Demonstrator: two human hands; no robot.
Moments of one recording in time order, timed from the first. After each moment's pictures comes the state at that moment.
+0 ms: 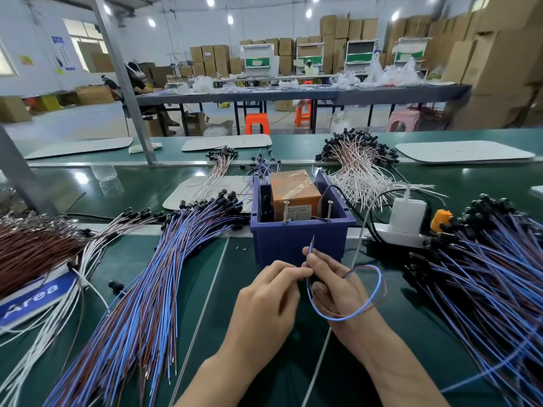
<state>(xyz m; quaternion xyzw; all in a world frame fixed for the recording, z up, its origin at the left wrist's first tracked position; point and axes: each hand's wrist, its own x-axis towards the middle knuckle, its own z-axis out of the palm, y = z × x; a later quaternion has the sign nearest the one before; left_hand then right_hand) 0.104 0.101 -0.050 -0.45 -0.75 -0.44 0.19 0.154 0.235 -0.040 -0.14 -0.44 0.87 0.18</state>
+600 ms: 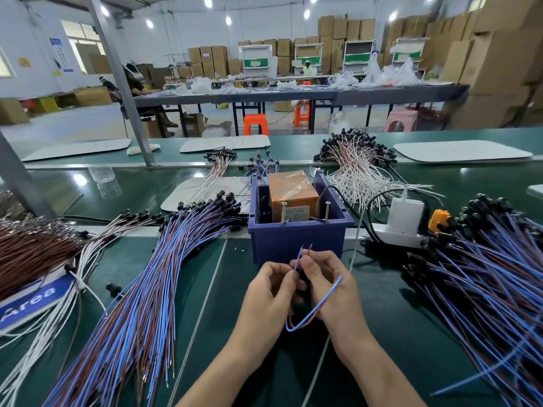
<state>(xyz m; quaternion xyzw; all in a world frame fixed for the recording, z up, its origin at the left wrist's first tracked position) 0.103 0.115 -0.056 -0.25 -0.67 -0.69 -0.12 0.151 0.223 -0.052 -0.12 -0.55 0.78 0.28</state>
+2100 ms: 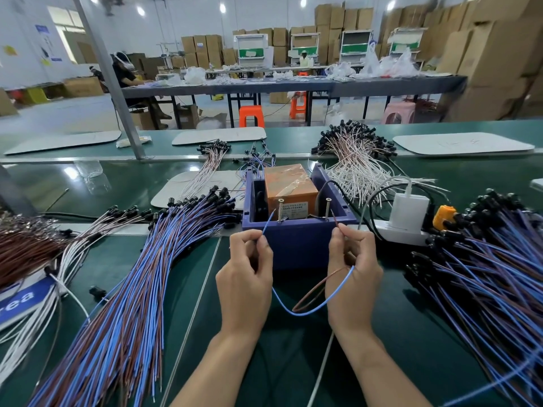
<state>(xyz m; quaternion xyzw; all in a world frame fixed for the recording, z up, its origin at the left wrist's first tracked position) 0.065 0.127 -0.057 -0.26 -0.75 -0.55 0.26 0.128 0.249 -0.056 -0.18 -0.67 0.43 0.58</state>
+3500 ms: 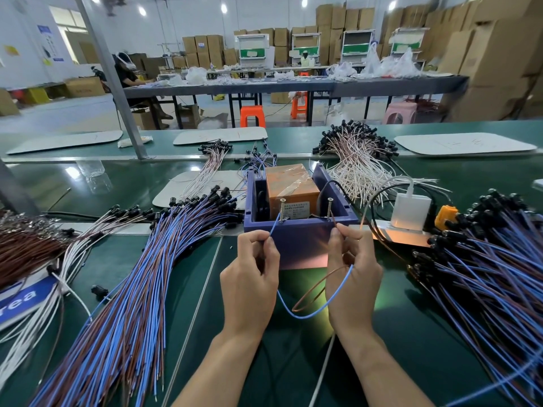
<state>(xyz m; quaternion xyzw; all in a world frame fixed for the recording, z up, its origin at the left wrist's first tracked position) 0.070 0.129 -0.055 -0.28 -0.75 -0.54 0.26 0.125 0.251 -0.062 -0.19 -0.68 0.41 0.57</state>
